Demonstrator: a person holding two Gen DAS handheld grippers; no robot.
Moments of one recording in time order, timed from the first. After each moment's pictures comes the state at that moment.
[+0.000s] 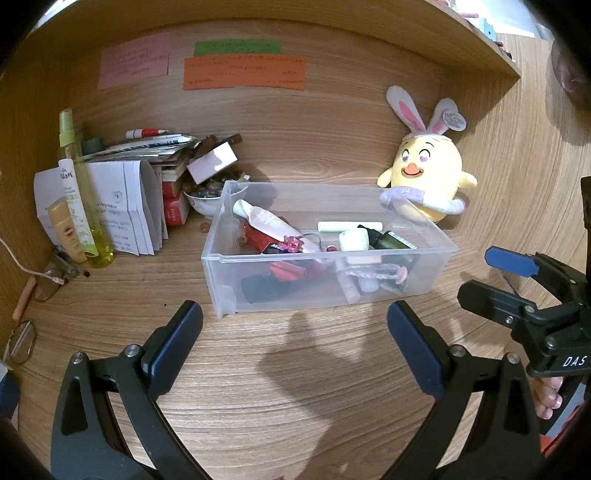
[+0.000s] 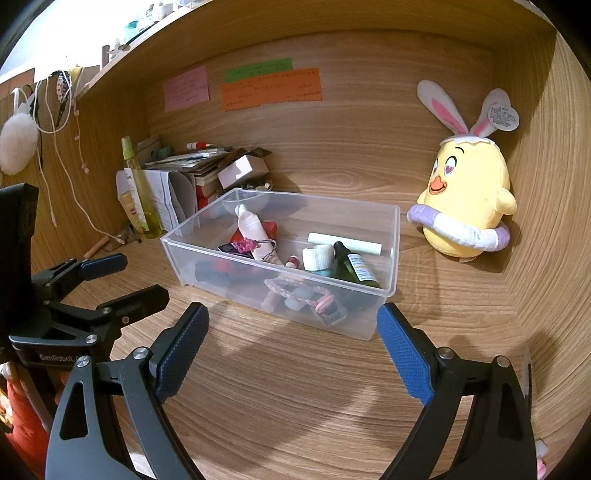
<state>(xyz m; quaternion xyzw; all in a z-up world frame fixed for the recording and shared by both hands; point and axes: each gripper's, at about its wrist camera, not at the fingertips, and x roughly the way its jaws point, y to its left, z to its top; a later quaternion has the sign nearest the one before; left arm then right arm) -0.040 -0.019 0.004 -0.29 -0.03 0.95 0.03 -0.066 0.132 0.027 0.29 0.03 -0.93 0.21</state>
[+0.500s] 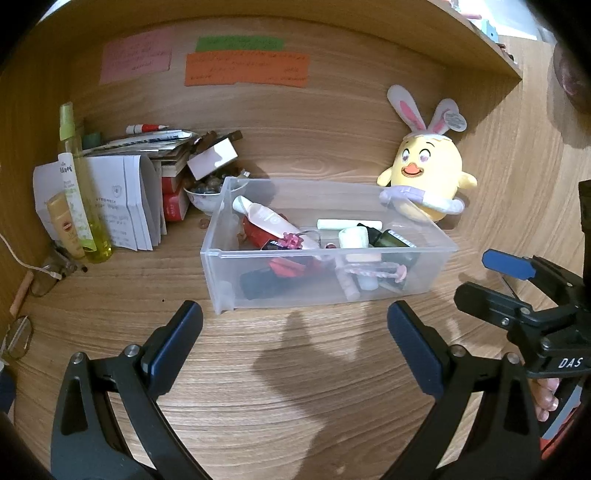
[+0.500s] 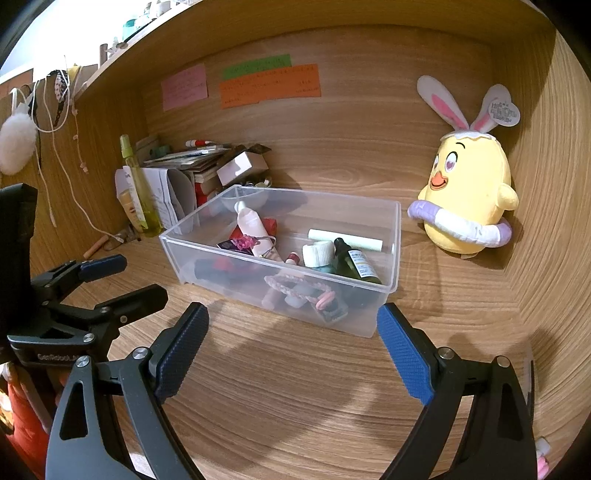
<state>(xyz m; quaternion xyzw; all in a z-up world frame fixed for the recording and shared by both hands) -0.040 -0.020 0.001 -0.30 -0.04 0.95 0.03 -0.066 0.130 0.023 0.30 0.03 -0.93 0.21</state>
